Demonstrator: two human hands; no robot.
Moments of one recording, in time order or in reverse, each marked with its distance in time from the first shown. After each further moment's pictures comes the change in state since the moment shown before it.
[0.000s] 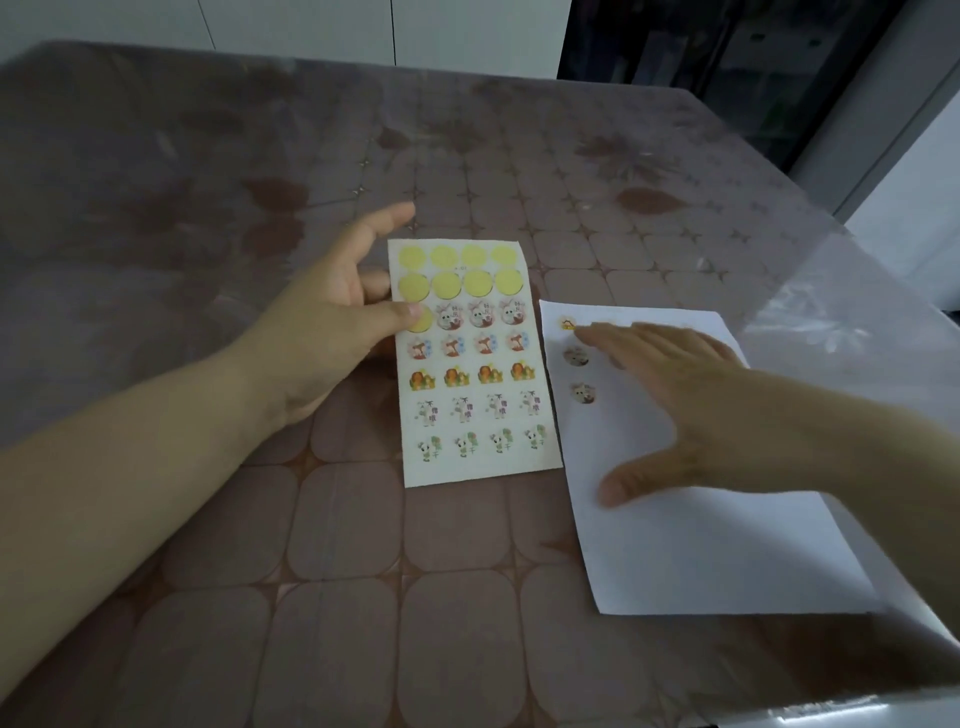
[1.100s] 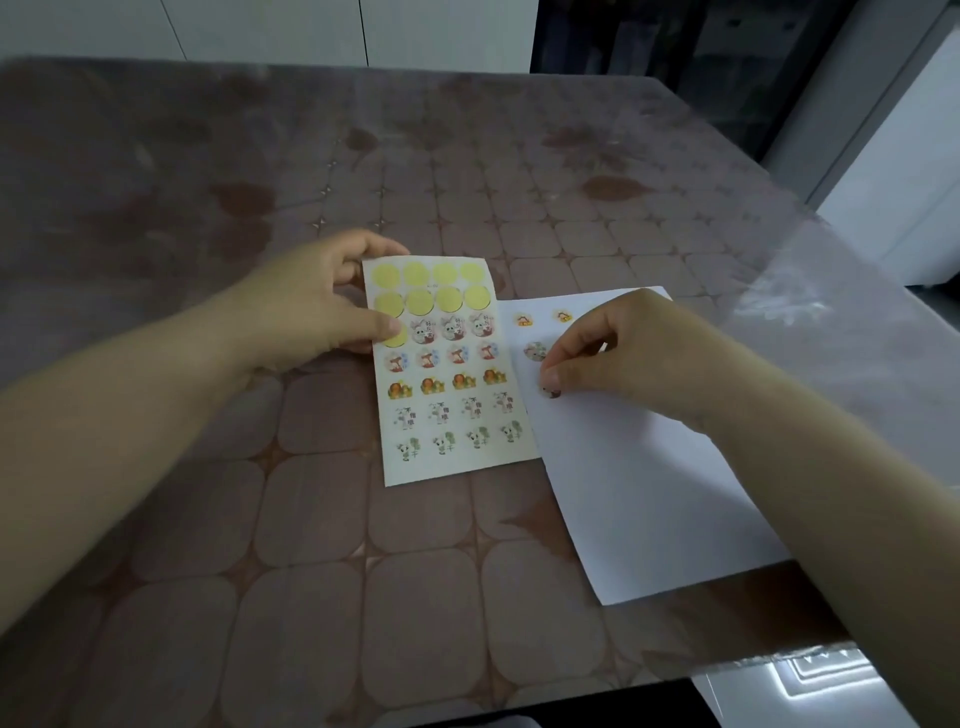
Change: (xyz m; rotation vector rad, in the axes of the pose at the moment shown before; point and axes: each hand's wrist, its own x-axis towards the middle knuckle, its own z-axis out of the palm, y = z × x) left_hand 0.009 0.019 0.001 0.369 -0.062 -0.154; right_hand 0.022 0.001 0.006 0.657 0.303 0.128
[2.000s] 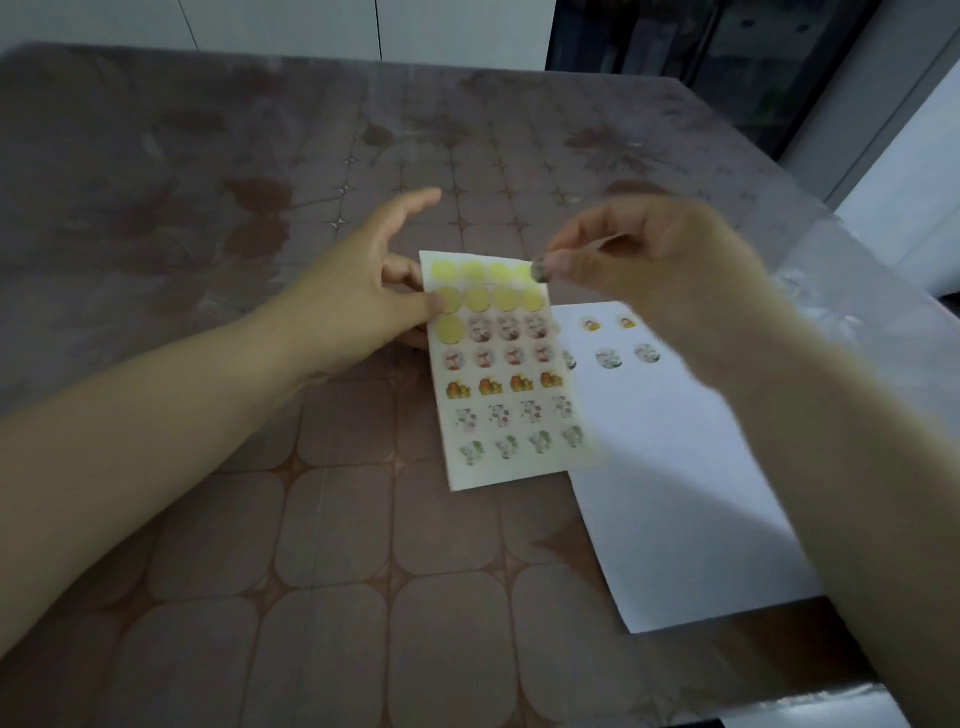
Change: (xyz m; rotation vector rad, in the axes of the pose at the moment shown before) left_hand 0.009 0.002 0.012 -0.129 0.034 0.122; right_hand 0.016 -0.035 -0.007 0.208 0.200 -0.274
